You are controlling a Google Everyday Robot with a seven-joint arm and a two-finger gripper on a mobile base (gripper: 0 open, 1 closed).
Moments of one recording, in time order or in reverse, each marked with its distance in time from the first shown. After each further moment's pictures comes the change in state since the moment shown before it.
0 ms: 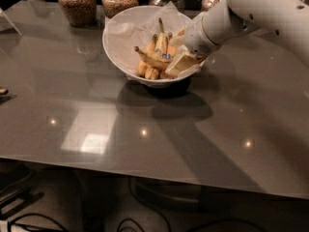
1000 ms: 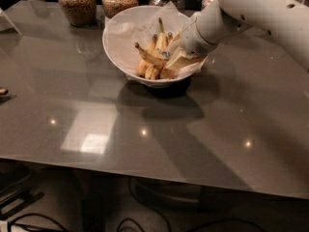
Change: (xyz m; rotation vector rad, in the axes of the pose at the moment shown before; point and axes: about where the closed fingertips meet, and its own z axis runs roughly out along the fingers) arm -0.007 0.003 0.003 0.007 0.057 -0.098
